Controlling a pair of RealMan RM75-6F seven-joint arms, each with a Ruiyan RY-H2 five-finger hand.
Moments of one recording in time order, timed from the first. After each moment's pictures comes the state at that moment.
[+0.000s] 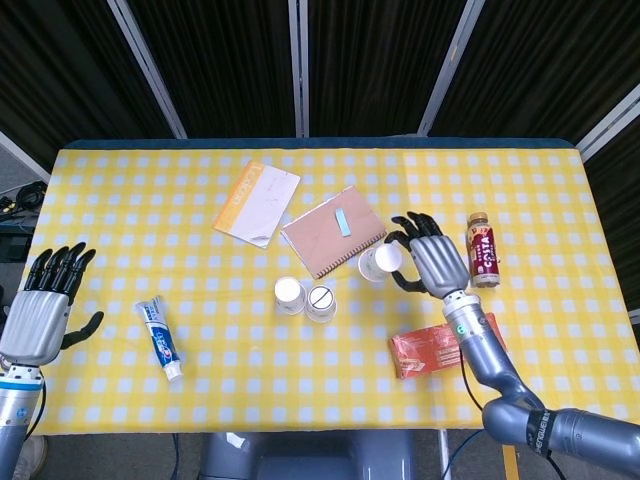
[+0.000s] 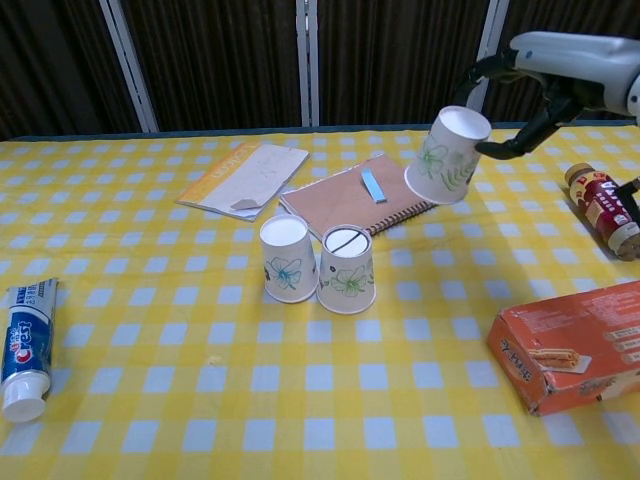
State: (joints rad) left arm -0.22 -1.14 -0.06 -1.72 1.48 1.47 0.20; right arm 0.69 -1.33 0.29 -1.74 -1.04 1.04 -0.29
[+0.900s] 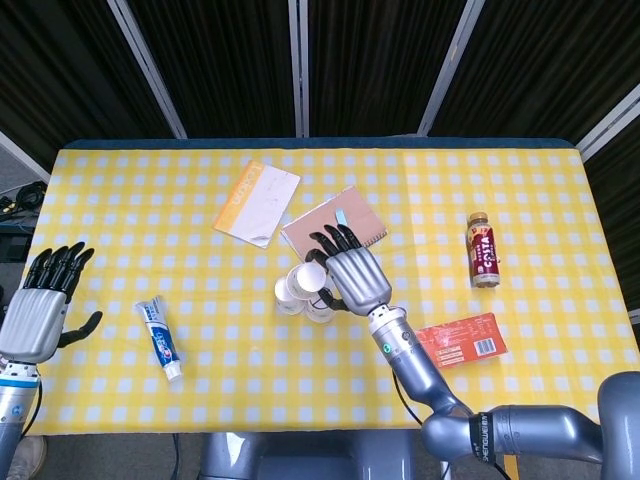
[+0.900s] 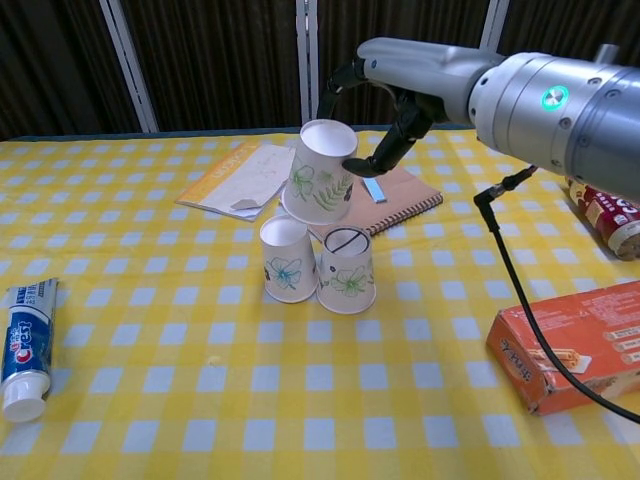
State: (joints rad) left arm -0.22 -1.12 -0.07 -1.71 1.48 1.44 0.15; right arm 0.88 -1.54 0.31 -1.83 -0.89 1.14 -0.60
